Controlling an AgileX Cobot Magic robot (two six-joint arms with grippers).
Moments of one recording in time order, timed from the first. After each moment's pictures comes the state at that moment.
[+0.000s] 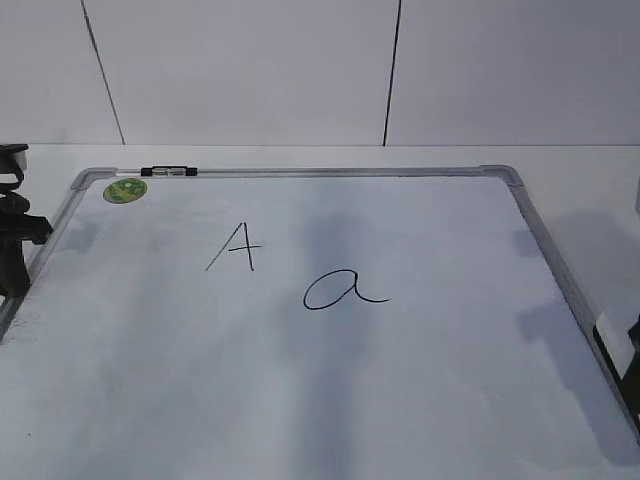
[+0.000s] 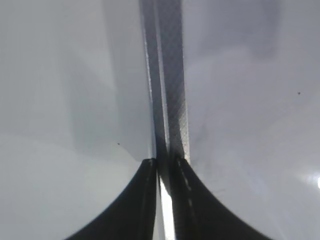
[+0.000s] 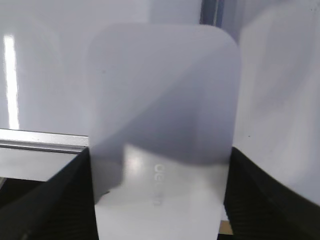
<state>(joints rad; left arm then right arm) 0.03 1.97 -1.28 -0.16 0.92 0.17 0.26 1.19 -0.81 0.02 1.13 0.16</state>
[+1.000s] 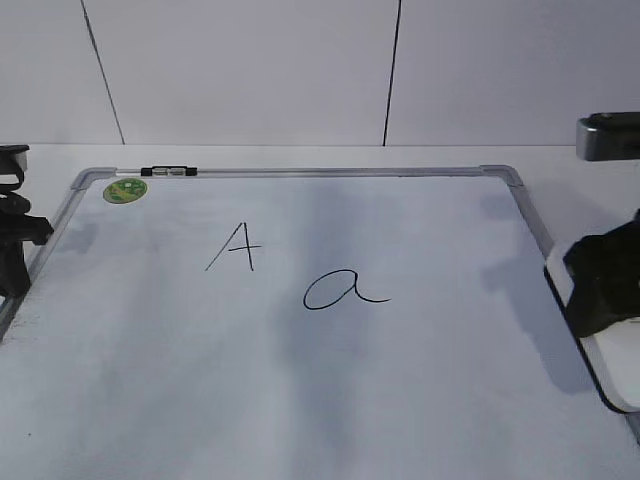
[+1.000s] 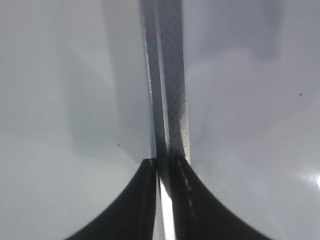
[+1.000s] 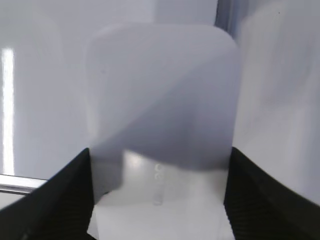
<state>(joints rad) 0.03 1.97 -1.28 -0.16 0.92 0.17 0.29 1.35 -0.98 0.00 1.10 0.16</state>
